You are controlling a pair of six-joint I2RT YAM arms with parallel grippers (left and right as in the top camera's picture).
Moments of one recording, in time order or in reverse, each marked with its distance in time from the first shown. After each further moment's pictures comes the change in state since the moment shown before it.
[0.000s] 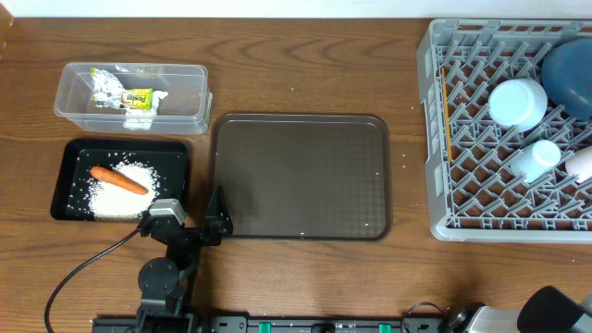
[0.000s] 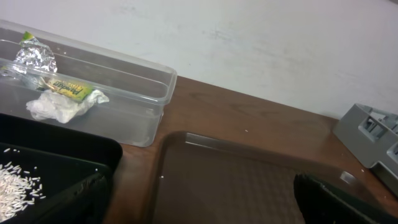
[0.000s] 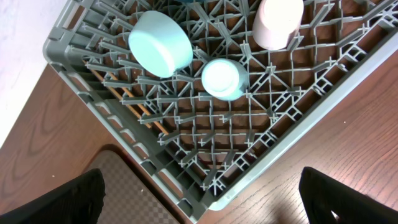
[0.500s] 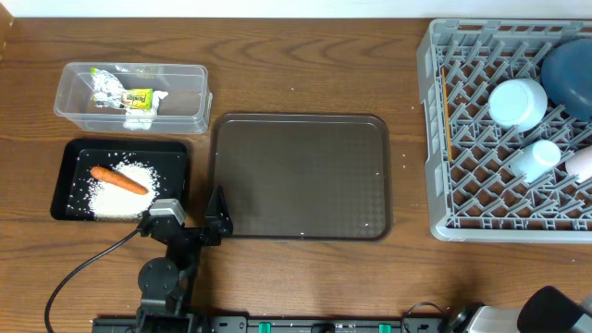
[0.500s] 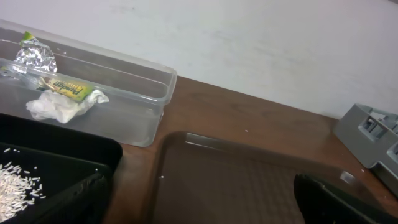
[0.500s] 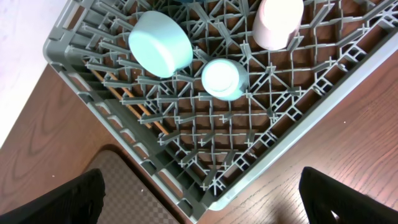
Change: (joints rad) left arm 0.000 0.000 0.000 0.000 0.000 0.000; right arm 0.000 -0.005 0.000 0.000 0.000 0.000
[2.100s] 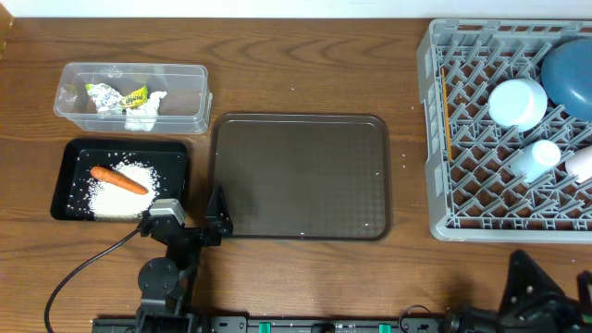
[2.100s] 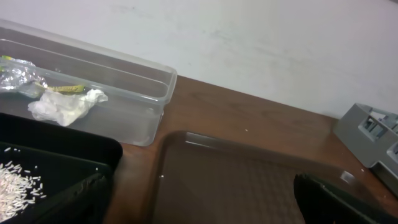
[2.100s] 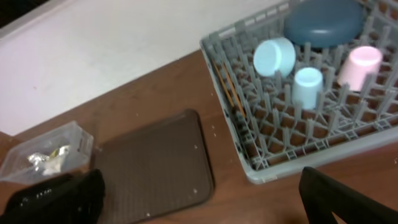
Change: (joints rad) left arm 0.000 0.000 0.005 -0.006 -0.001 0.000; right arm 0.413 -0.916 -0.241 -0.046 -0.001 0.000
